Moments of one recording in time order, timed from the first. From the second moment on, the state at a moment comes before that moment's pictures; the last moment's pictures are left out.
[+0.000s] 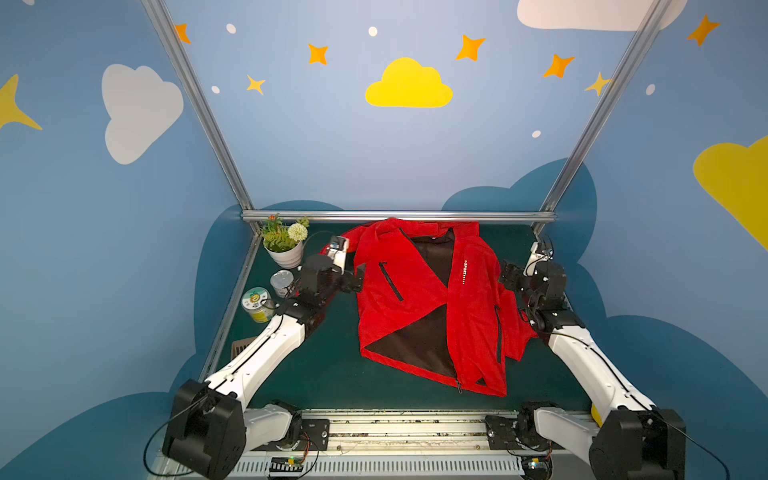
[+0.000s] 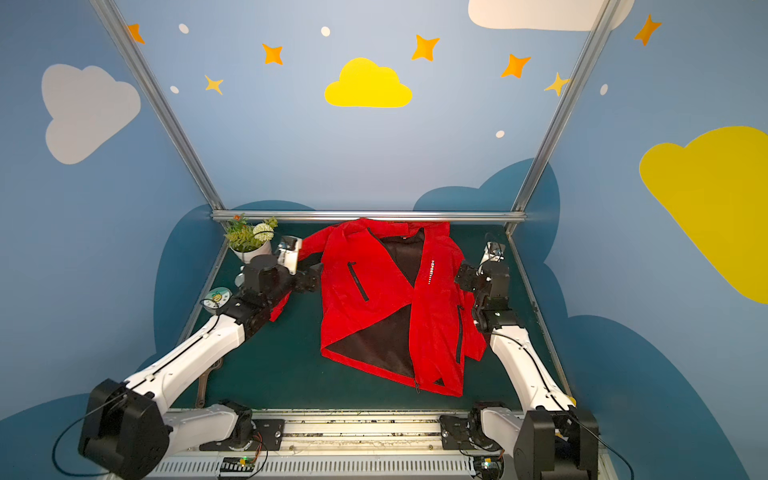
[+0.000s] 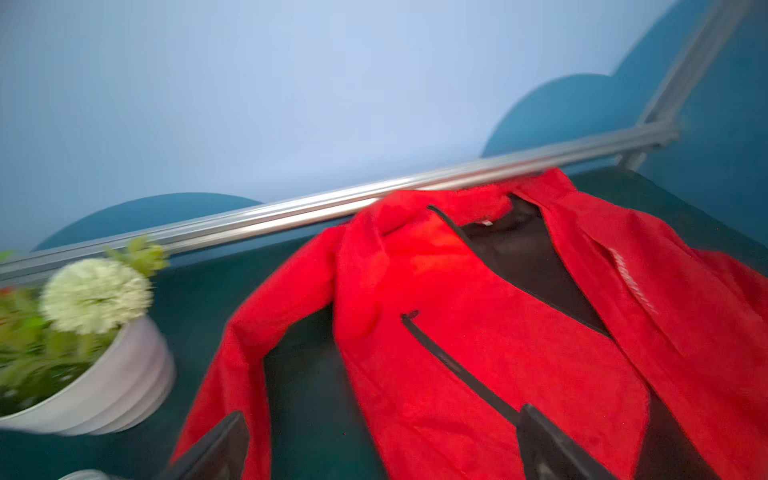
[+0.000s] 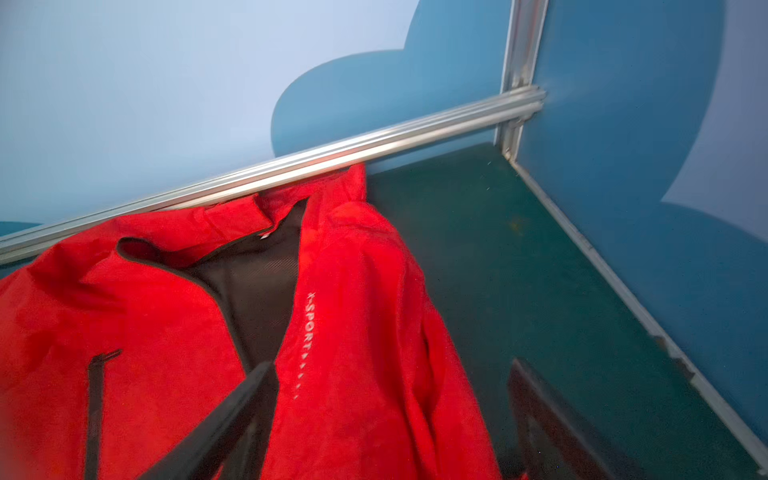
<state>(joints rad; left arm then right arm) -0.44 1.28 0.89 -0.03 -0.07 -0.03 0.10 1.13 0.78 -0.09 0.08 0.29</state>
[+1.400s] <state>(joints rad) -0.85 2.39 2.01 -0.80 -0.14 -0.08 0.01 1.58 0.92 -0.44 -0.57 0.57</state>
